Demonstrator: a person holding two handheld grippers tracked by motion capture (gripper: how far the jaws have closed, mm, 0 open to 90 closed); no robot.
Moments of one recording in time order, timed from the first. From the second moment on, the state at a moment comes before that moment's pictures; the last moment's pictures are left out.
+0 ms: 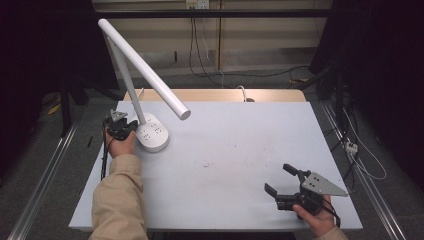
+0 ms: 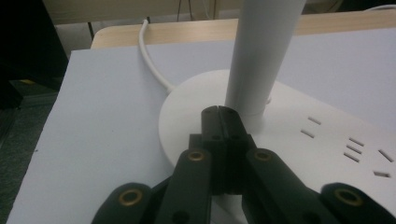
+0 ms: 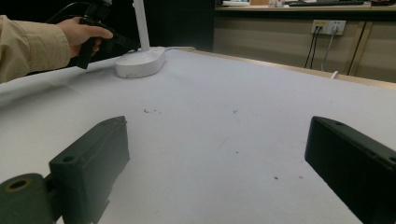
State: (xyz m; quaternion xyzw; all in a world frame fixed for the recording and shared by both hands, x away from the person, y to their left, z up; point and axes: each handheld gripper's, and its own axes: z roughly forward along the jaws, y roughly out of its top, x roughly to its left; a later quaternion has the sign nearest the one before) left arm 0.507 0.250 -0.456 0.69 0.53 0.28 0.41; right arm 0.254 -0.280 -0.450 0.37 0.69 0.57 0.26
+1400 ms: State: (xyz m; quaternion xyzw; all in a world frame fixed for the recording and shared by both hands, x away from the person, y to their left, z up) left arm 0.508 0.253 -0.452 0.69 0.54 0.25 0.41; right arm 0.252 -0.283 -0.448 0.37 0.68 0.58 0.27
